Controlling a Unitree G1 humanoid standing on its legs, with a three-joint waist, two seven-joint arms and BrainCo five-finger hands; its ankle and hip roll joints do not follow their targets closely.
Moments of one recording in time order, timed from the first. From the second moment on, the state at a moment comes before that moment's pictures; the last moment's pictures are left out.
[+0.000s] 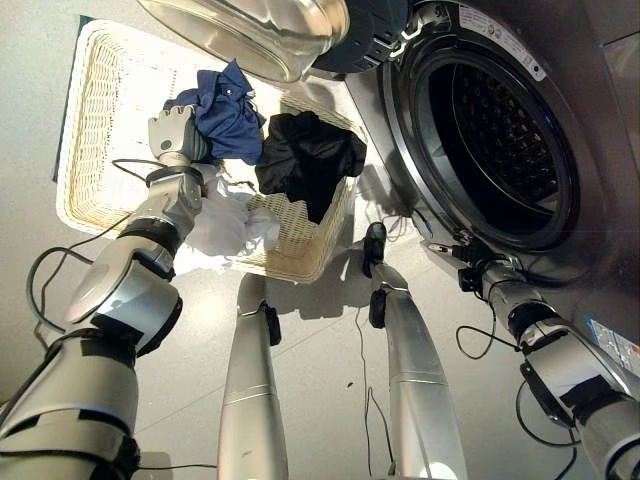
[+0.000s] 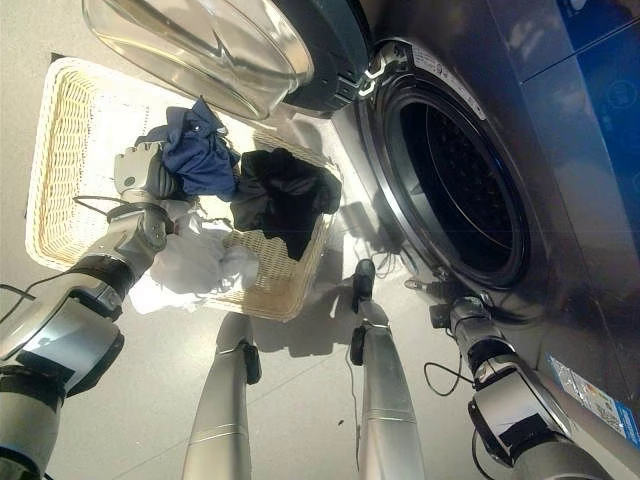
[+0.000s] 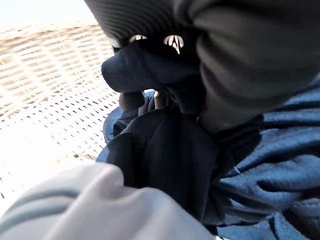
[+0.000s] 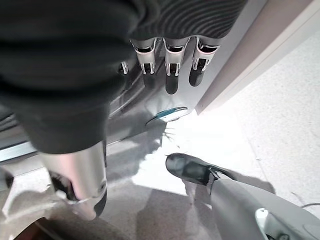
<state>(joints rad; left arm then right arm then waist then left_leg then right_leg) -1.26 0.63 -0.73 1.28 0.29 -0.04 0.57 -0.83 -0.49 0.41 1.24 0.54 -0.06 0.00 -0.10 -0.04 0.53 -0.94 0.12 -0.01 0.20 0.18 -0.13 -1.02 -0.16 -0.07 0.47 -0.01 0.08</state>
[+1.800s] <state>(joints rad) -0.85 0.61 -0.58 0.14 0.35 -0.47 0.36 -0.54 -0.41 0.34 0.09 1.24 -0.08 0.33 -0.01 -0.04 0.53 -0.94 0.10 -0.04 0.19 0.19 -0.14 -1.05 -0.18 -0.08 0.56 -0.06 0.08</state>
